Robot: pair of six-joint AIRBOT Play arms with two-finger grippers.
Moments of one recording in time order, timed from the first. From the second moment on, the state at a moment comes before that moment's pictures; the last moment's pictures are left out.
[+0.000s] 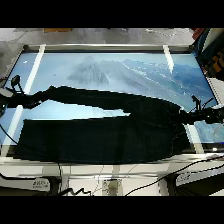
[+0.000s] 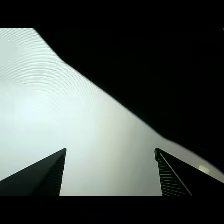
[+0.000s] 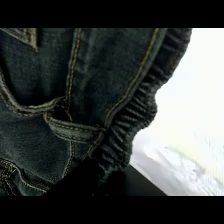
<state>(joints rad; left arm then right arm) 0.38 -1.57 1.25 1.04 -0.82 -1.29 -0.61 -1.70 1.13 -0.92 1.26 0.90</state>
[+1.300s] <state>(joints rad) 0.19 -1.43 1.29 1.10 -0.42 -1.10 -0.61 -1.70 1.13 -0.93 1.21 0.90</state>
